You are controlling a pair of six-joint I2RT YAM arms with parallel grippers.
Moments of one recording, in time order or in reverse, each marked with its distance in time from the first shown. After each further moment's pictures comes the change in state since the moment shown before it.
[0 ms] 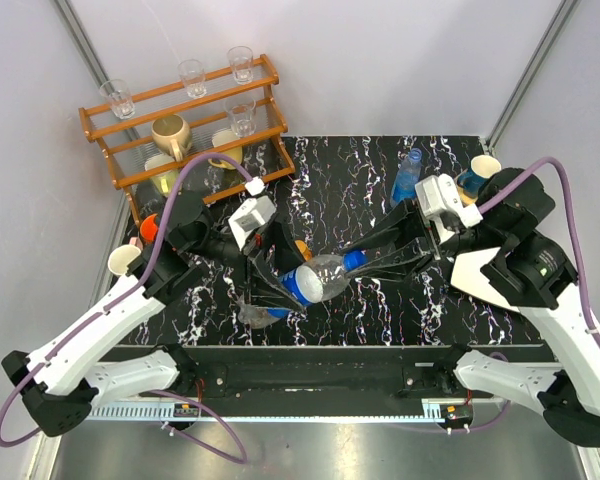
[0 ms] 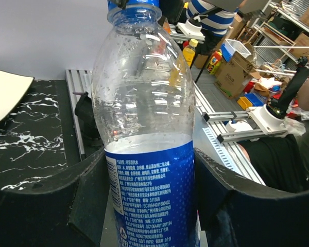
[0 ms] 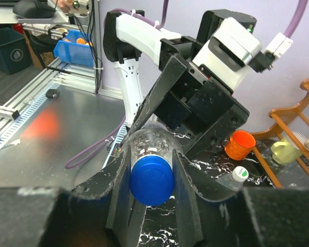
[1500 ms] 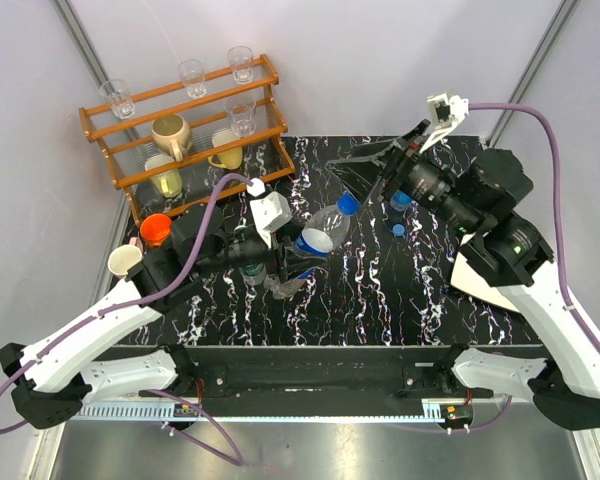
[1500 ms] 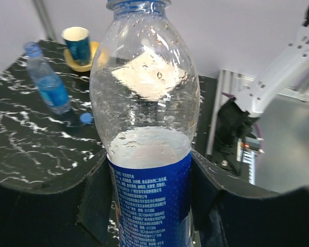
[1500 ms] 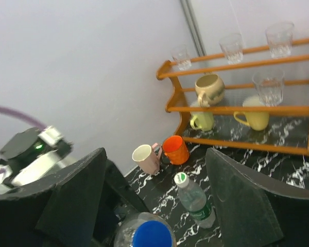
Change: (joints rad) left arm -0.125 -0.007 0.020 -0.234 -0.737 0.365; right arm 0.002 0.095 0.057 0.138 0.848 0.520
